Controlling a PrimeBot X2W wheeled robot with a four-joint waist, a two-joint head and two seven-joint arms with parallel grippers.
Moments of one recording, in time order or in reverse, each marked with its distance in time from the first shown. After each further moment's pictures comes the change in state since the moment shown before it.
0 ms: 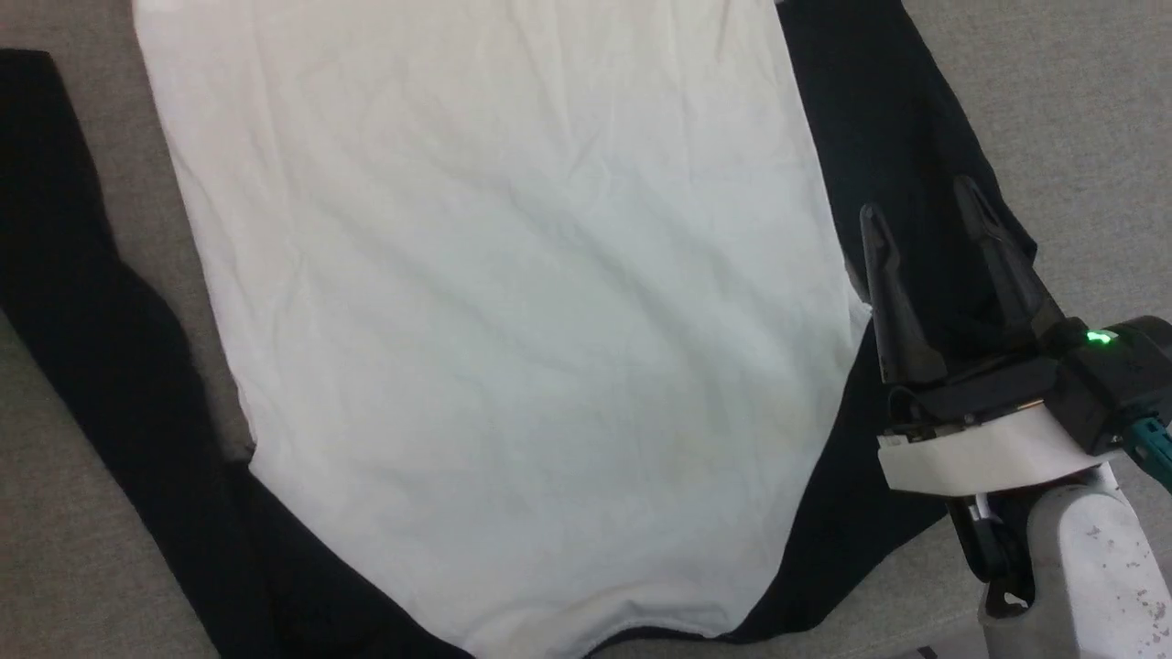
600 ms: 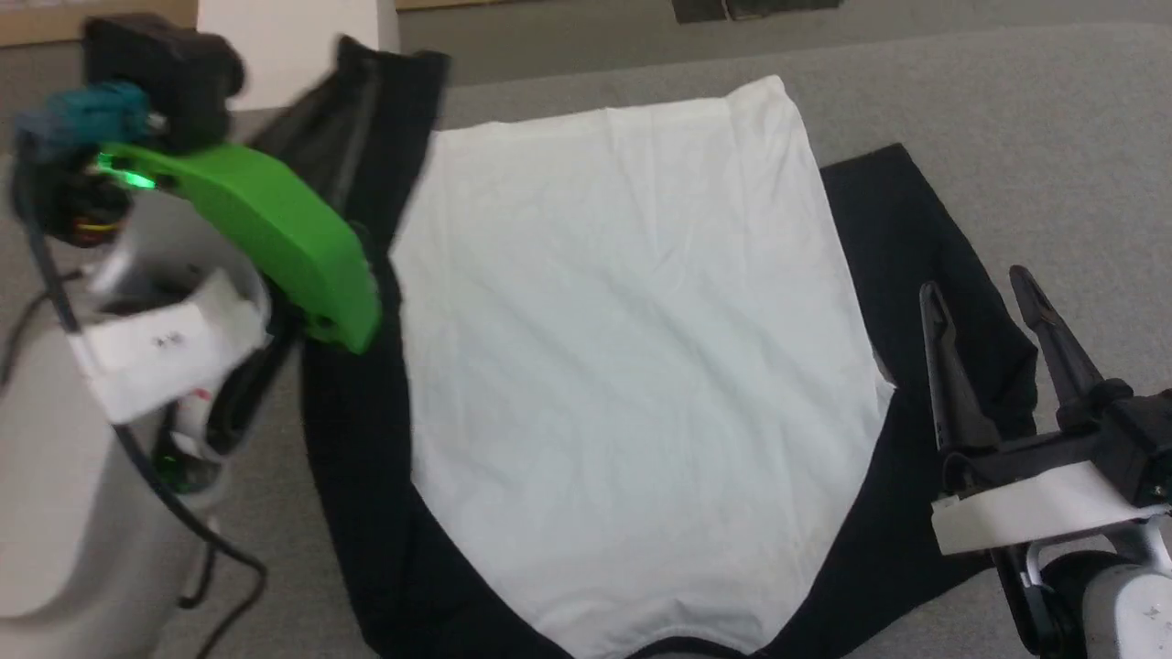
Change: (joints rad) left arm 0.192 -0.172 -0.199 -0.602 -0.040 -0.094 -0.119; right arm 0.161 -0.003 -0.094 -0.084 -0.003 0.000 0.116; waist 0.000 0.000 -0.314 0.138
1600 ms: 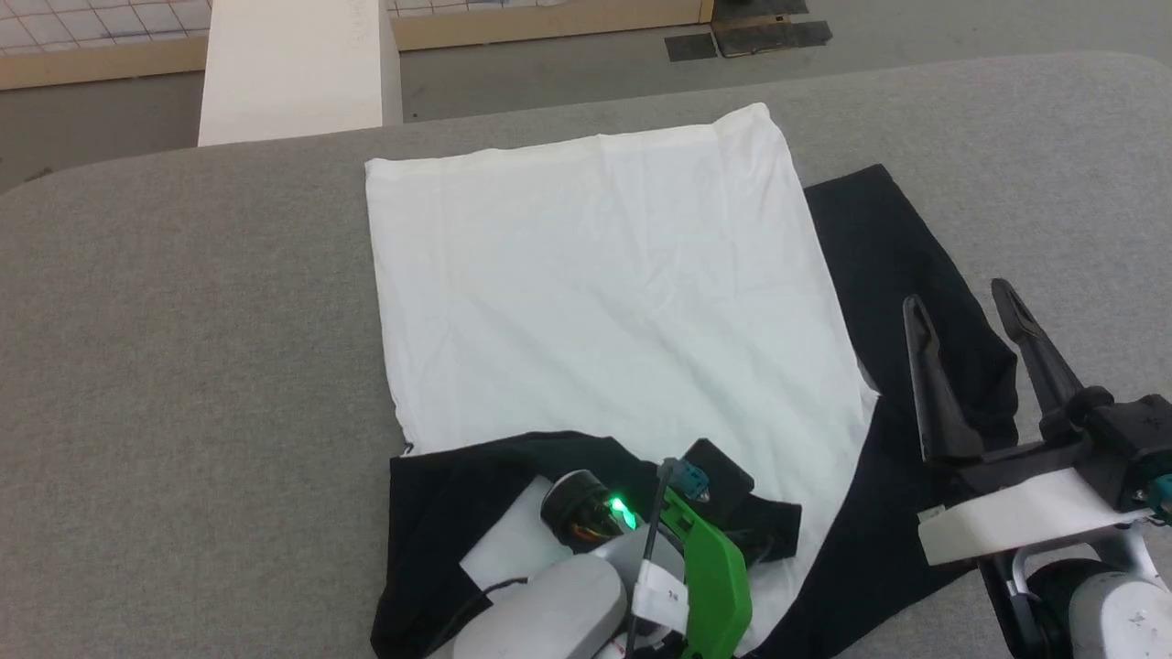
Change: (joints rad) left arm 0.131 -0.457 -0.645 0.713 -0.031 -0.218 -0.252; right arm 0.016 0.003 0.020 -0.003 0.010 0.000 0.015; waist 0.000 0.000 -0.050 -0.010
